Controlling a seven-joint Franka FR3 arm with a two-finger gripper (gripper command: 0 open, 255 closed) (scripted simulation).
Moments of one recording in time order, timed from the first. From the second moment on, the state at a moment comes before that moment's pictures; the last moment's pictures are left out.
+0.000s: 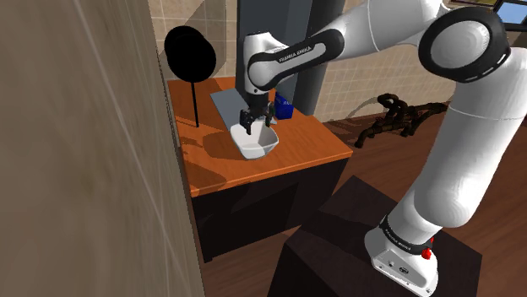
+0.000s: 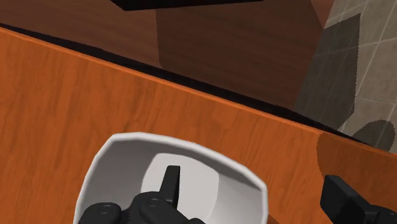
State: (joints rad) arm 0.03 0.23 0.16 -1.91 -0.07 2.04 0.33
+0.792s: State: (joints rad) arm 0.08 0.64 0.13 -1.49 -0.13 2.02 0.40
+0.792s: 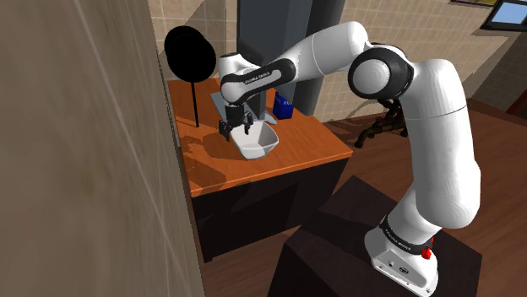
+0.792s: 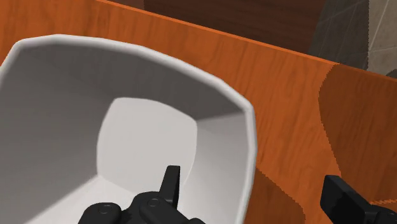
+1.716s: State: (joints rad) arm 0.08 0.68 0.13 -1.51 -0.14 2.08 0.41
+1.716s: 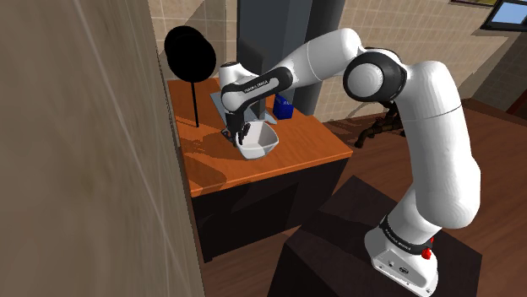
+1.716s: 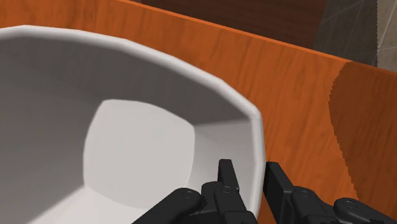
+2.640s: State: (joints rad) arm 0.08 0.62 0.14 -1.46 -0.12 1.96 0.40
